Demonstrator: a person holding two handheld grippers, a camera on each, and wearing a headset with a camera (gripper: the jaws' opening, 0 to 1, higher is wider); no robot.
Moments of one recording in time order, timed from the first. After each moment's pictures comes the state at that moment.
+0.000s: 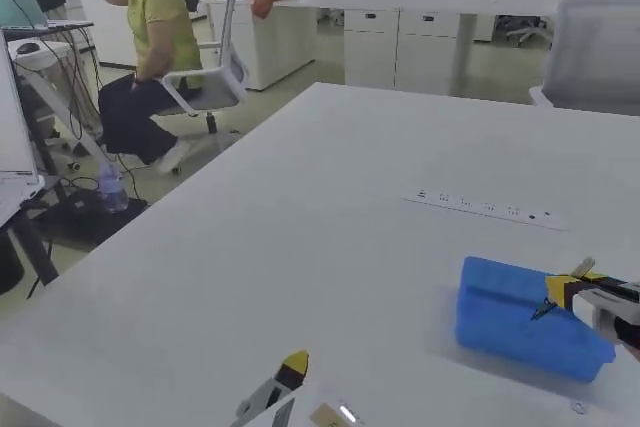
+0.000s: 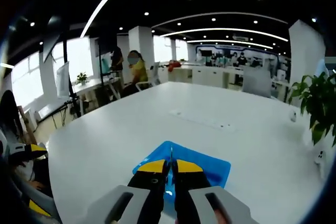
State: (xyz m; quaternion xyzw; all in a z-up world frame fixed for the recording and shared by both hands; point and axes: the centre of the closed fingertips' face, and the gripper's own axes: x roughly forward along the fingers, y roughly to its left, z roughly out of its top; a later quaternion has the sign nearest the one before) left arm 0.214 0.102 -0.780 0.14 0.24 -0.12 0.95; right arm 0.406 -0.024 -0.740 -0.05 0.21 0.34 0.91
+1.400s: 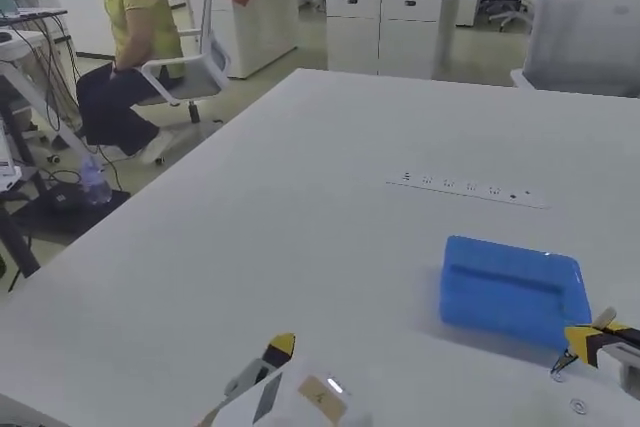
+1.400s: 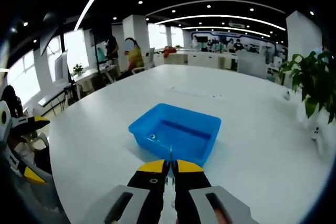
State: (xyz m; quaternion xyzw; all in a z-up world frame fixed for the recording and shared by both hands) left arm 0.213 0.101 -0.783 0.14 0.25 -0.13 0.95; right arm 0.364 -0.068 -0.799 -0.06 0.28 0.33 0.90
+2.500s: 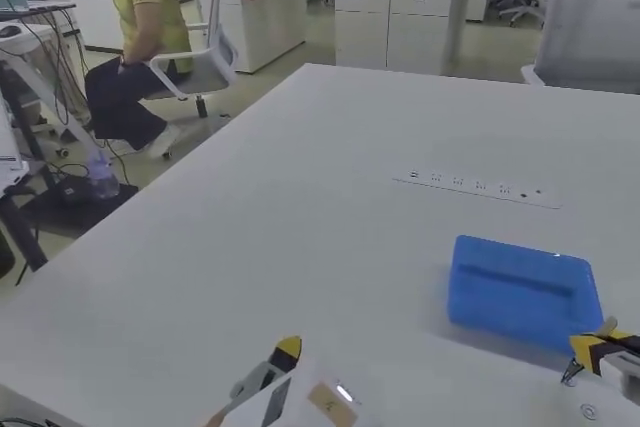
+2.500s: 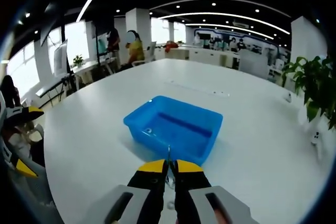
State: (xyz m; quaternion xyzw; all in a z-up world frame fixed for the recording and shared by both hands) left arm 0.212 0.102 -0.787 0.15 0.26 -0.13 0.95; right arm 0.369 -0.068 -0.813 -0.08 0.29 0.33 0.90
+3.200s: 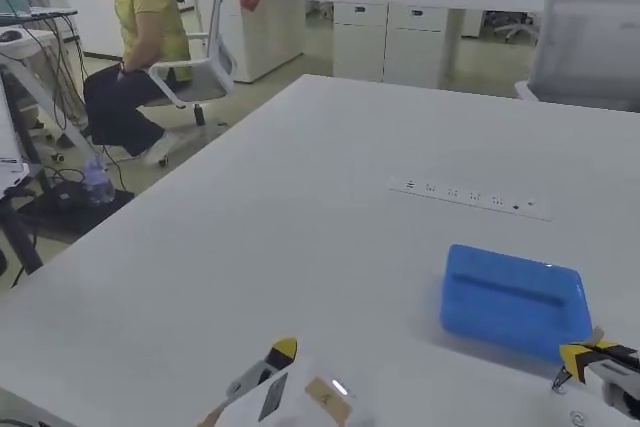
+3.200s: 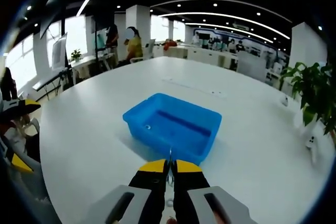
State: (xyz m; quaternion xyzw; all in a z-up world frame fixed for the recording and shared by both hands) left arm 0.212 0.103 -0.786 0.15 0.26 -0.12 0.95; right arm 0.363 -0.067 -0.814 -0.11 0.29 0.31 0.90
